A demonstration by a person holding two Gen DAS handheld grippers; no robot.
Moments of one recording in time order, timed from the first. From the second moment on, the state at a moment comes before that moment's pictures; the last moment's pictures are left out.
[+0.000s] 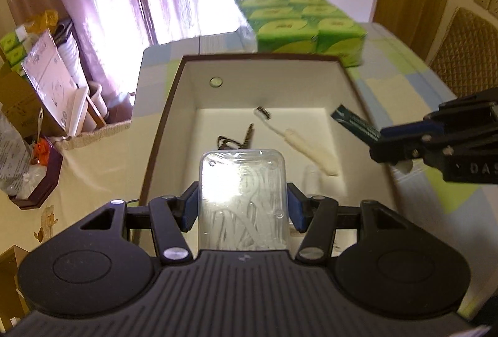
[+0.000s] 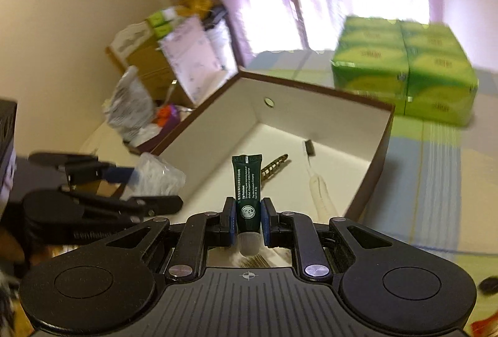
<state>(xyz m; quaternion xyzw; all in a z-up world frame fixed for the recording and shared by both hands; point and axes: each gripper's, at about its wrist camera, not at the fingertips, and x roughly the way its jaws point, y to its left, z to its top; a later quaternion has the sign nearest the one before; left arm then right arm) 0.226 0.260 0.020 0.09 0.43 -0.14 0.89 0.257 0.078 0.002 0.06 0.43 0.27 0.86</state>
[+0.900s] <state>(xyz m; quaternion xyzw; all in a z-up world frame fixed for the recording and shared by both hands) 0.311 0.248 -0.054 0.13 0.49 -0.16 0.85 0.312 0.114 -0.043 0.00 0.48 0.20 0.85</state>
